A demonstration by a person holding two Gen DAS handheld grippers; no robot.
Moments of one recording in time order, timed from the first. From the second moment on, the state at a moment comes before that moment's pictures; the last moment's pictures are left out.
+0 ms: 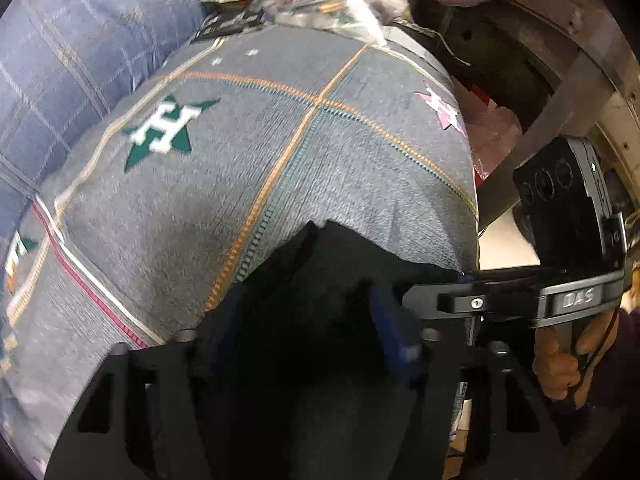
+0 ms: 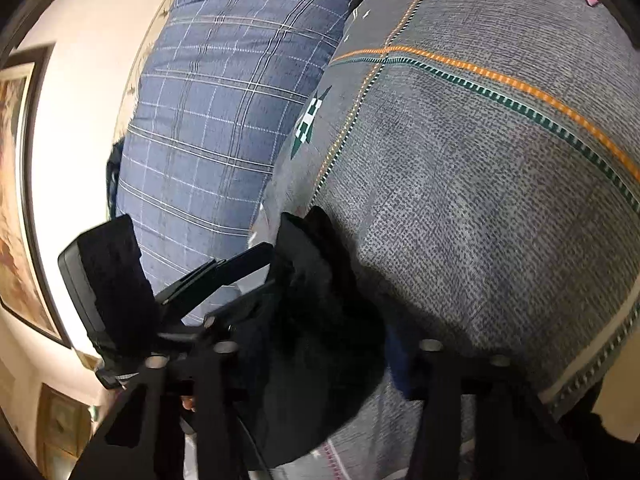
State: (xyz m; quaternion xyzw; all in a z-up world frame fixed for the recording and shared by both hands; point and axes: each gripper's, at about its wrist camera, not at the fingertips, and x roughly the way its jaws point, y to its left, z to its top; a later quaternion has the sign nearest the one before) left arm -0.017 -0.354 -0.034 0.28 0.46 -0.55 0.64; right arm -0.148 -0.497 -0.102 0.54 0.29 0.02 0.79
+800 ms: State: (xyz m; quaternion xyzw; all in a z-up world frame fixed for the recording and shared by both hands) left arm 0.014 -0.147 0.043 0.06 0.44 -0.40 0.80; right arm -0.130 -0.360 -0.003 0.33 0.25 0.16 0.90
